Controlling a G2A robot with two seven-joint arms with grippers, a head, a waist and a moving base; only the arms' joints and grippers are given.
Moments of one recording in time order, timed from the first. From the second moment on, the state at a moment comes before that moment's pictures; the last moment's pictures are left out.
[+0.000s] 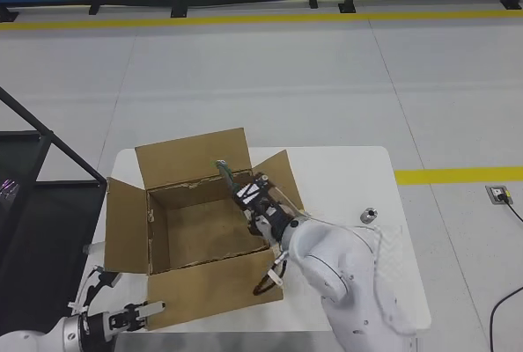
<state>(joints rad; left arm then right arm) 1.59 -0.89 -1.76 -1.65 -0.32 -0.31 -1.20 -0.95 -1.64 1.16 -1.87 -1.42 -0.28 1.02</state>
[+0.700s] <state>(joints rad) 1.54 -0.88 -1.70 -1.68 -0.29 -0.28 -1.20 -1.10 -1.58 1.55 -1.93 -1.37 -0.23 1.21</state>
